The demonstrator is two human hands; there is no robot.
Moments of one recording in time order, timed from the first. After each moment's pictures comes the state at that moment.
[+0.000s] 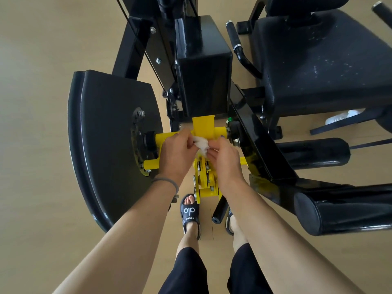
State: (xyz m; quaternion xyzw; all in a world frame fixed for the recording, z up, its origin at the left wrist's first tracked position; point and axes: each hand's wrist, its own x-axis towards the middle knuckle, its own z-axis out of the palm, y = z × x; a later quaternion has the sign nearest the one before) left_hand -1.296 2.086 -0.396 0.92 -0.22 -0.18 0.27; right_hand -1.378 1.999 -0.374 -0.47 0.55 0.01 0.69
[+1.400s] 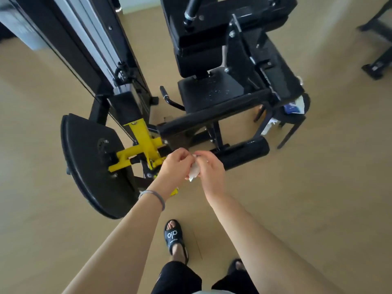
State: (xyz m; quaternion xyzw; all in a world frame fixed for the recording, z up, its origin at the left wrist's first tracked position) left_hand -1.538 2.050 -0.203 0.82 -0.20 -0.36 0.39; right_hand -1.636 2.002 -0.214 -0.52 0.47 -0.22 0.68
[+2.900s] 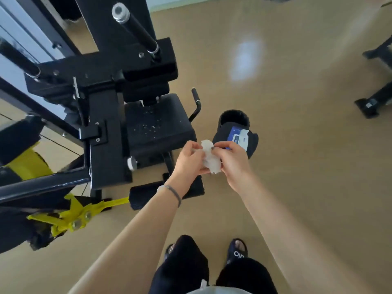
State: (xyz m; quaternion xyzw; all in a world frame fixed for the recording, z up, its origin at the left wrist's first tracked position) left_hand -1.768 1.529 -0.178 0.74 -0.02 -0.40 0.54; right_hand -1.847 1.435 -0.193 -0.53 0.47 -0.12 0.70
